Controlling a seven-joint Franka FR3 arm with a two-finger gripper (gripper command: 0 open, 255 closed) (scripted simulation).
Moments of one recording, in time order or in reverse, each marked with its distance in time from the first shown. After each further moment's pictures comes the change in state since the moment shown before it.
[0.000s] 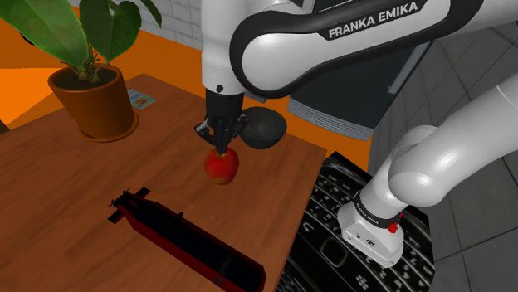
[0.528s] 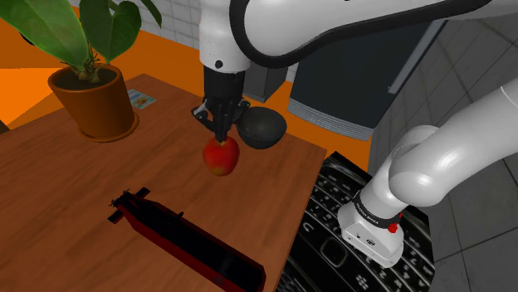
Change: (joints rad) arm -0.002 -0.028 -0.016 0.085 -0.001 -0.111 0.001
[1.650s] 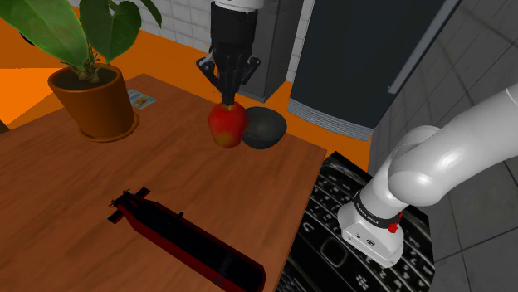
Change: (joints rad) arm -0.024 -0.038 -0.066 0.182 -0.013 -0.225 -0.042
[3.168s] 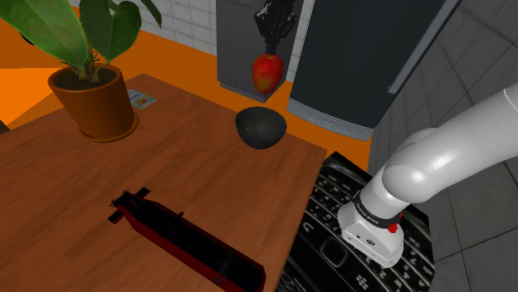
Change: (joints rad) arm -0.144 0.016 -0.291 0.088 -0.091 -0.127 -0.396
